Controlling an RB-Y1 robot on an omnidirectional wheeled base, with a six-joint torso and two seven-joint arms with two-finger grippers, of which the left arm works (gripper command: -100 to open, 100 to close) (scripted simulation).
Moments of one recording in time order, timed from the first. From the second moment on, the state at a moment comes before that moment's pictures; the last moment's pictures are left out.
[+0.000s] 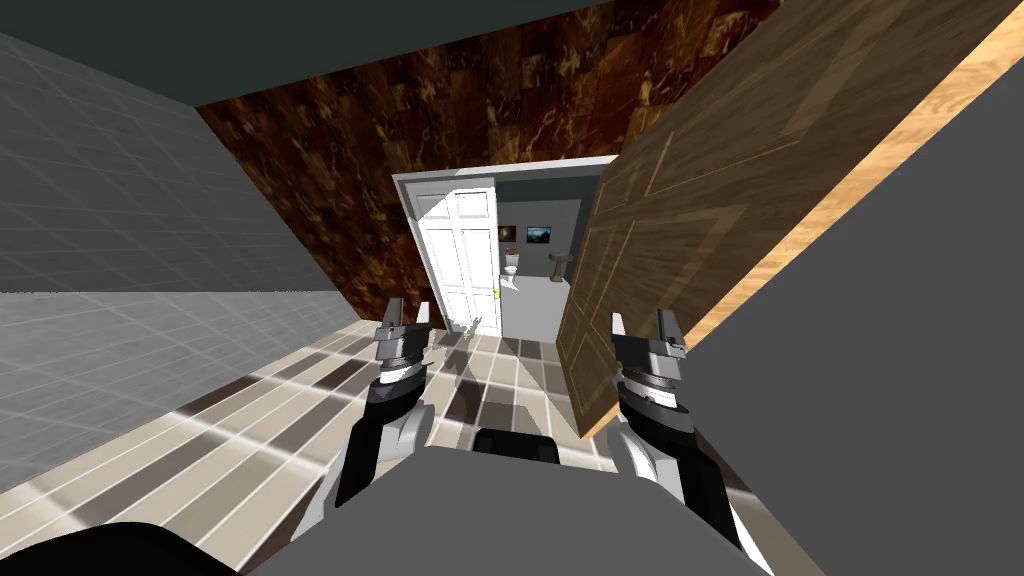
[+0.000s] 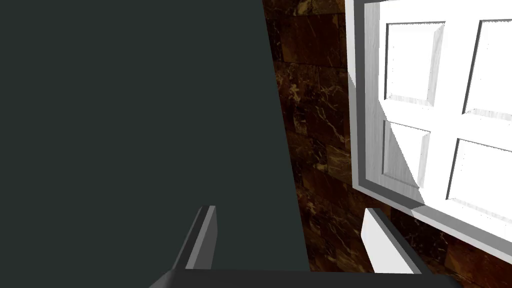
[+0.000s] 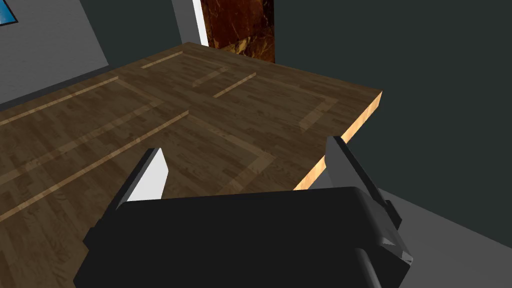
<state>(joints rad) 0.55 -0.01 0.03 -2.38 0.03 -0.60 0.02</state>
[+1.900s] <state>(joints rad) 0.48 0.06 0.04 -2.04 0.03 -0.64 0.05</state>
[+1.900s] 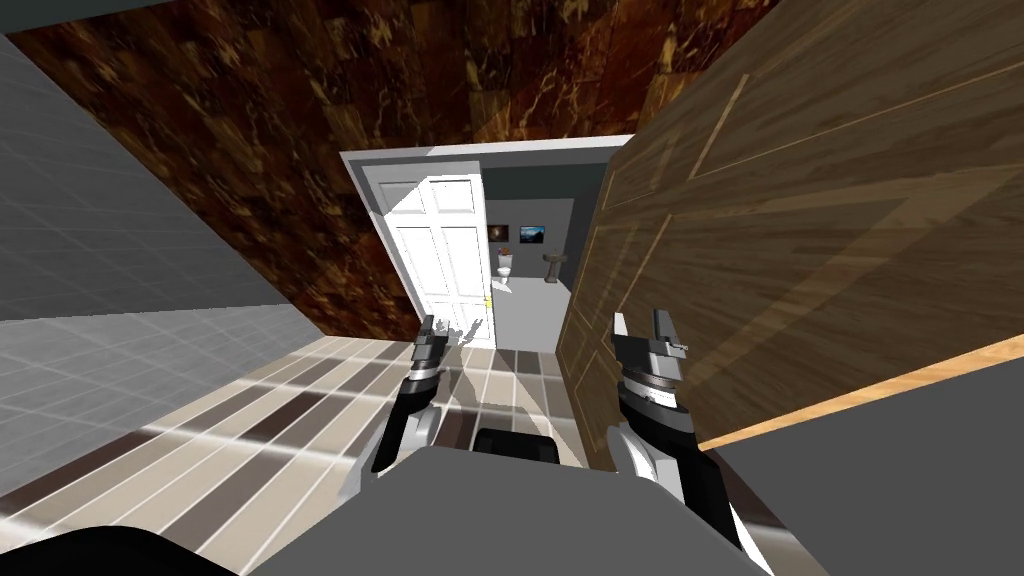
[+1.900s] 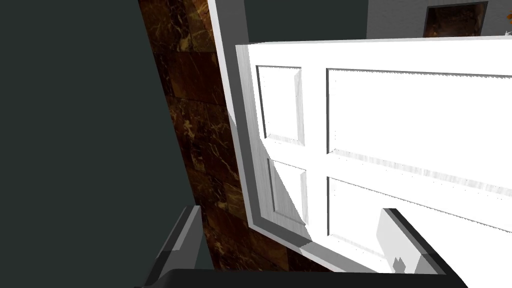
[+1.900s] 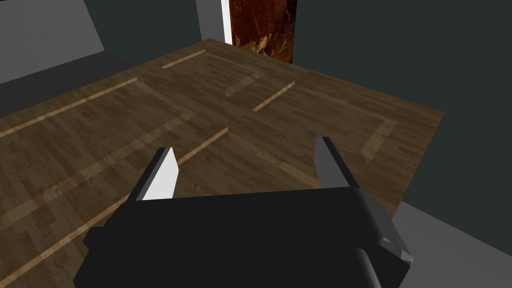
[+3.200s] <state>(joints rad) 0.41 0.10 0.06 -1.75 0.04 -0.68 0.07</state>
